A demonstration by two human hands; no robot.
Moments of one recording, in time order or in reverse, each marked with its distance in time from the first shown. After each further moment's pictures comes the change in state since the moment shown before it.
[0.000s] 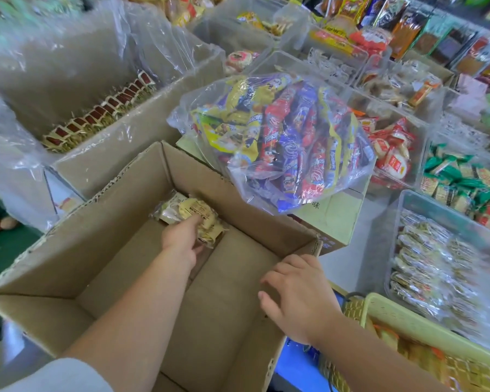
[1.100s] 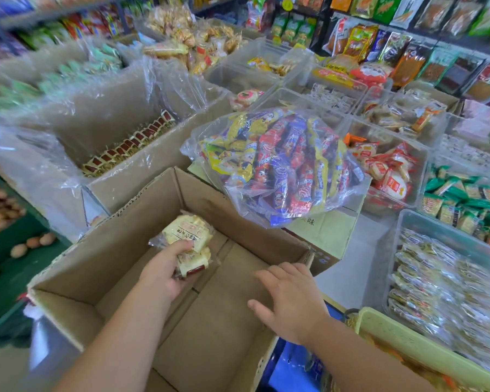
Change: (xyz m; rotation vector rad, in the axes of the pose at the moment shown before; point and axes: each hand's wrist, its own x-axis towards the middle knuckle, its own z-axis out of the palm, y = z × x) left_hand -0.080 0.011 -0.049 -0.217 -0.185 -0.008; right_hand 0.001 0.007 -0.005 0.109 -0.006 -0.034
